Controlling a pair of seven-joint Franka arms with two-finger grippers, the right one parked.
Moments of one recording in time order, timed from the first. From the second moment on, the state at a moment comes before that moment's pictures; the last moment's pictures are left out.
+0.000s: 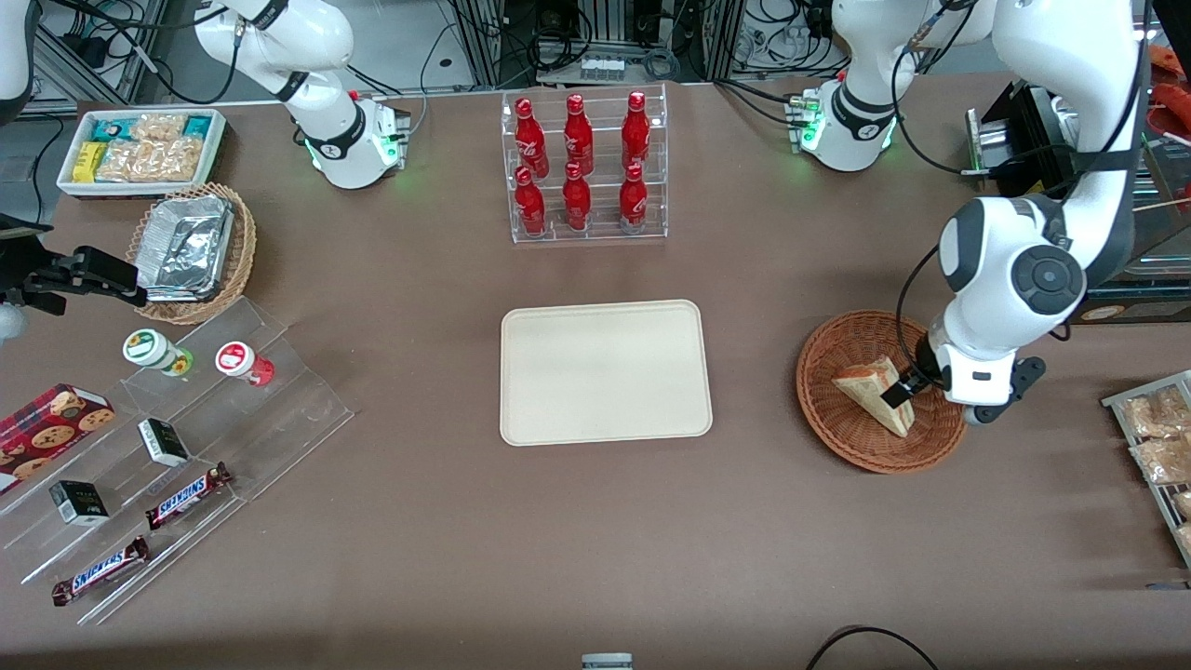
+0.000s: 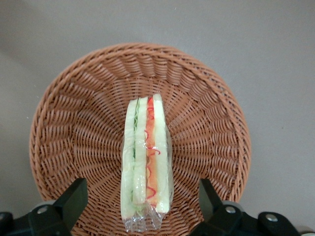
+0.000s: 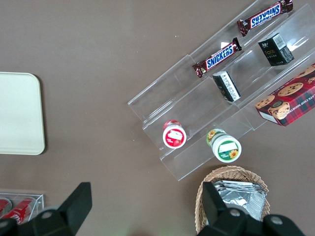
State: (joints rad) arm -0.14 0.22 0.04 -2.11 0.04 2.33 -0.81
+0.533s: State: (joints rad) arm -0.15 0.23 0.04 -2.19 0.04 2.44 -0.83
